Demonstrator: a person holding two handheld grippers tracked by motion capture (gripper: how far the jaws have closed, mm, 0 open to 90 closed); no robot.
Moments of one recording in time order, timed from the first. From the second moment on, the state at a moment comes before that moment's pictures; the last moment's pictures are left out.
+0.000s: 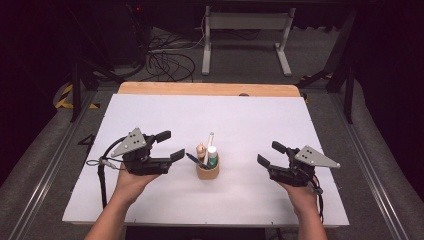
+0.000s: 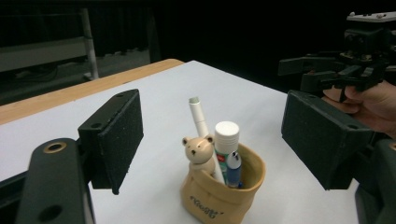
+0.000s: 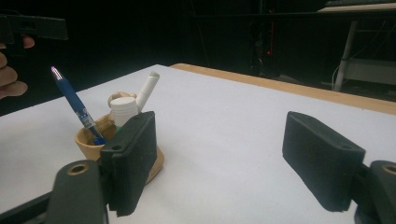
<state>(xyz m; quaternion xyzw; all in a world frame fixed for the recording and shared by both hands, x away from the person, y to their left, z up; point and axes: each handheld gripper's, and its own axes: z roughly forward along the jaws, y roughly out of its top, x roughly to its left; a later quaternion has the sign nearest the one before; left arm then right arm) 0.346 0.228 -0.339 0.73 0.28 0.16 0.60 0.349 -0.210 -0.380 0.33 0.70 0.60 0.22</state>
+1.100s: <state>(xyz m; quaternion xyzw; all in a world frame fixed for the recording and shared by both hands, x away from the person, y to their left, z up) 0.347 0.271 -0.352 0.73 0.31 0.22 0.57 0.338 -0.222 -0.379 0.34 0.69 0.59 0.24</state>
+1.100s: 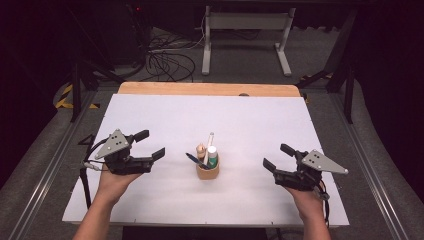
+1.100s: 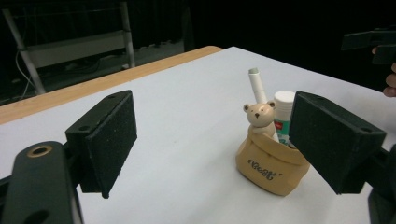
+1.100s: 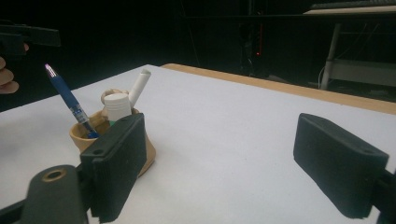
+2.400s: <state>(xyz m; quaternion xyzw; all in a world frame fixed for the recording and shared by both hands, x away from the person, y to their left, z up) 0.342 0.294 -0.379 0.73 0.34 0.22 0.55 0.342 -0.242 -0.387 0.36 0.68 0.59 0.24</state>
